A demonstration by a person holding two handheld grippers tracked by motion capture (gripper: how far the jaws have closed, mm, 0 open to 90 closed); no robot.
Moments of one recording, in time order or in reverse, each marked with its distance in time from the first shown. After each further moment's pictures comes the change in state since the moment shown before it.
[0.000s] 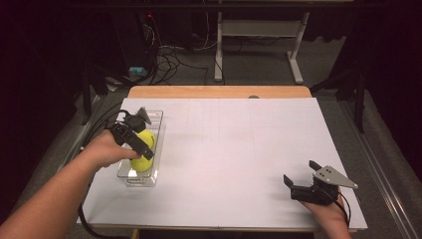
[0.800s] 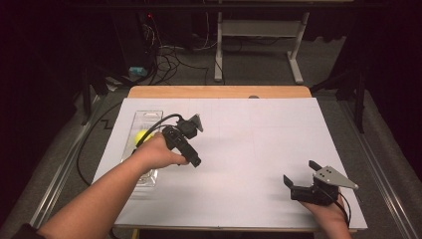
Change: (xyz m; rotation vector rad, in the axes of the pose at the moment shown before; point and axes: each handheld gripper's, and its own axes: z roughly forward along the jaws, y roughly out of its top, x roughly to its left) left arm -0.106 0.066 0.015 -0.034 -0.079 0.209; right arm 0.001 0.001 -0.002 -0.006 0.006 -0.003
